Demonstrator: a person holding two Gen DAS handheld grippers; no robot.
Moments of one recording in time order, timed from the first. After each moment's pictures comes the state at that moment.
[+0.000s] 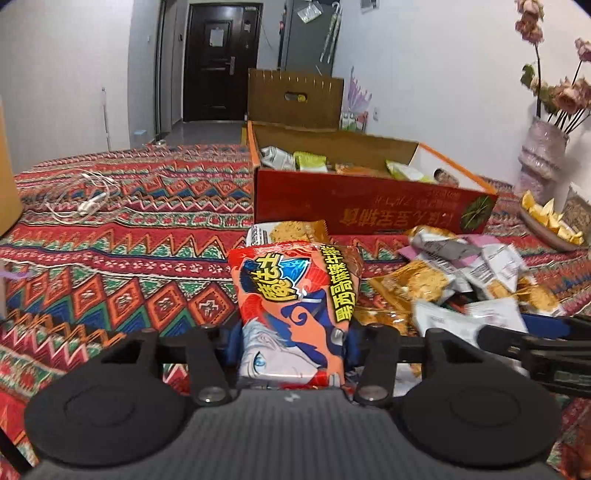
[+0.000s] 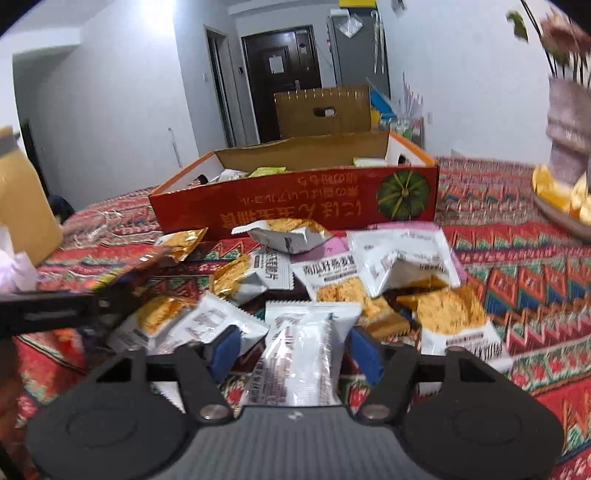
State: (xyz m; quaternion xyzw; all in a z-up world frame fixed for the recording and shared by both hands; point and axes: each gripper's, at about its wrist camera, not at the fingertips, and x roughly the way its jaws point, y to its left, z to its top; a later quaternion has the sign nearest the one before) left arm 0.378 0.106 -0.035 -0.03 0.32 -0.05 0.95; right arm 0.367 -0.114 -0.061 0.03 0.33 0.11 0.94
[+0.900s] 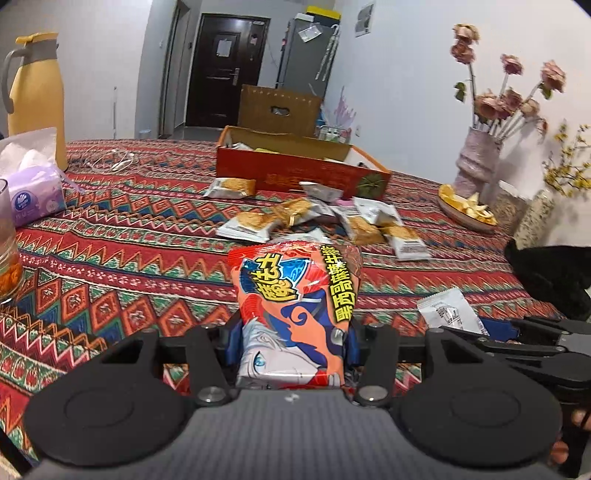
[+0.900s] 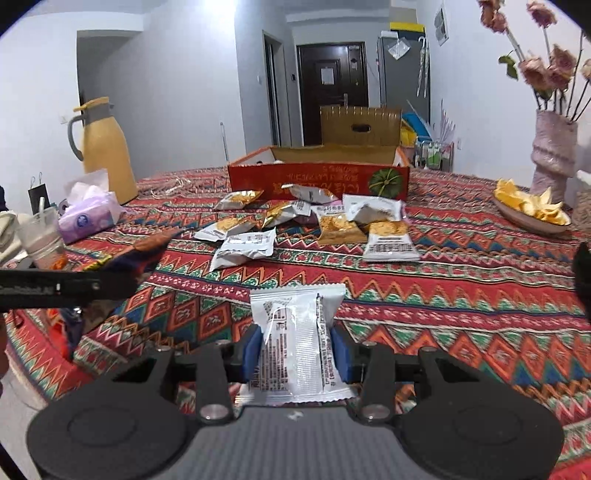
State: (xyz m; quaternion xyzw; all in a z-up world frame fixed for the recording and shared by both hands) left arm 0.158 0.025 -0.004 -0.07 0.30 -0.05 0.95; right arm 0.178 -0.194 -0.034 -0.01 0.30 0.19 0.94
